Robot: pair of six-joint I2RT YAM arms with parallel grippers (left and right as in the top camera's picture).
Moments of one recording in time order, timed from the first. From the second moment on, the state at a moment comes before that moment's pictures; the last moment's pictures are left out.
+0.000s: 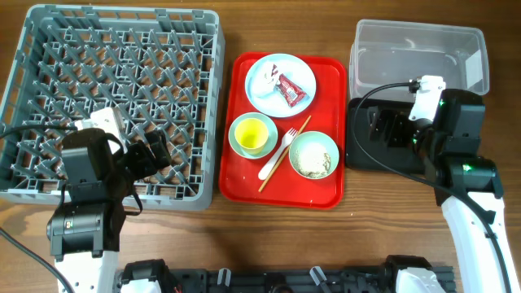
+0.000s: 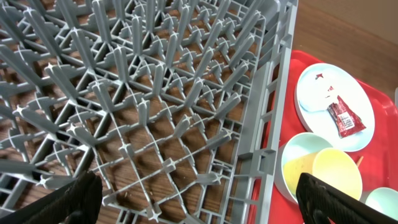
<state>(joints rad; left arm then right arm) 0.09 0.84 0.85 -0.76 0.08 -0.28 -0.07 1.09 0.89 -0.55 -0.21 0.07</state>
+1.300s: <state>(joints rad) 0.09 0.85 0.85 -0.74 0.15 -0.28 0.26 1.57 1.58 -0.93 -0.24 0.16</state>
